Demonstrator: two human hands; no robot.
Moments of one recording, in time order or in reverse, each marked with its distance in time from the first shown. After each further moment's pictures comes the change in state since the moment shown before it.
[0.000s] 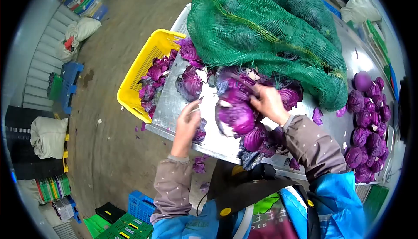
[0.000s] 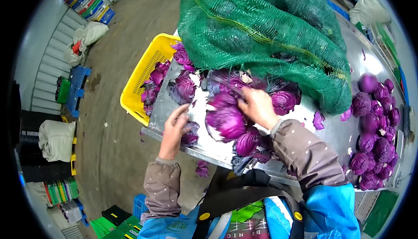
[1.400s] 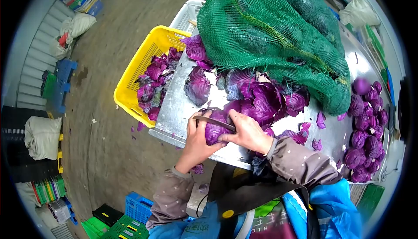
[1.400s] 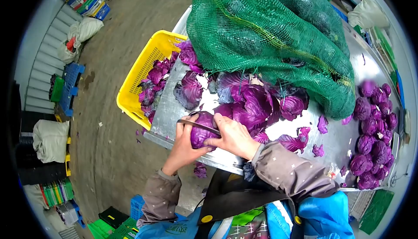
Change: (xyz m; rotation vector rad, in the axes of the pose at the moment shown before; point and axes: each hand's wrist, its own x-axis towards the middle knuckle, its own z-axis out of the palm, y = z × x) left_hand -0.006 -0.019 -0.022 0.836 -0.100 0.444; right_hand -0.015 -0.087 0.047 0.240 -0.173 -0.124
